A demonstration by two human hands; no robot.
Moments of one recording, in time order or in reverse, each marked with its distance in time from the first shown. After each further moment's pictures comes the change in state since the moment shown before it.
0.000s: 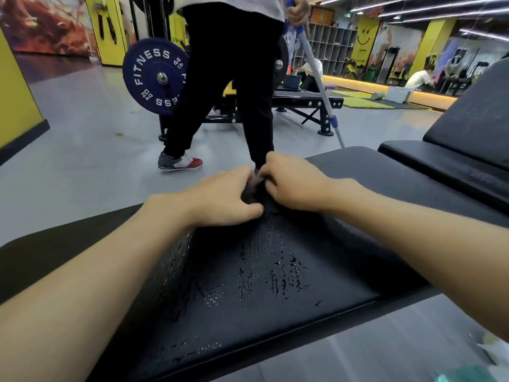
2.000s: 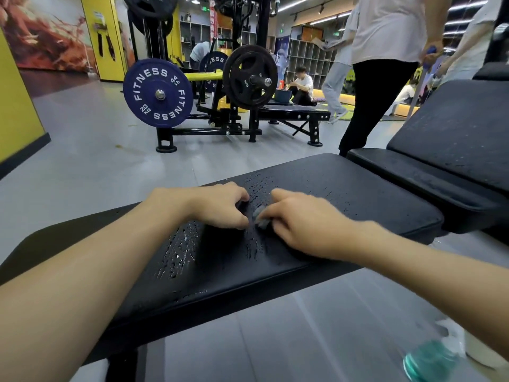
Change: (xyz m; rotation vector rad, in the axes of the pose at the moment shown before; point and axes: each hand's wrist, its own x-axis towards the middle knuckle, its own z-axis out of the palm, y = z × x) left_hand -0.037 0.045 -0.007 0.164 -0.199 -0.031; right_hand -0.130 -0.025 -0.032 -0.044 -0.018 -0.067
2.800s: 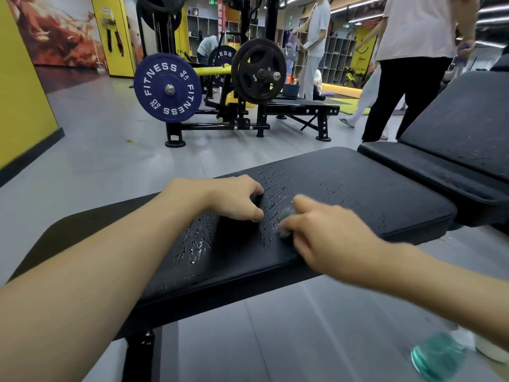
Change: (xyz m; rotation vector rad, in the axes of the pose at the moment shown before) left_hand -0.005 0.000 0.002 -0.030 0.040 0.051; right_hand -0.040 -0.027 0.000 -0.050 0.054 0.011
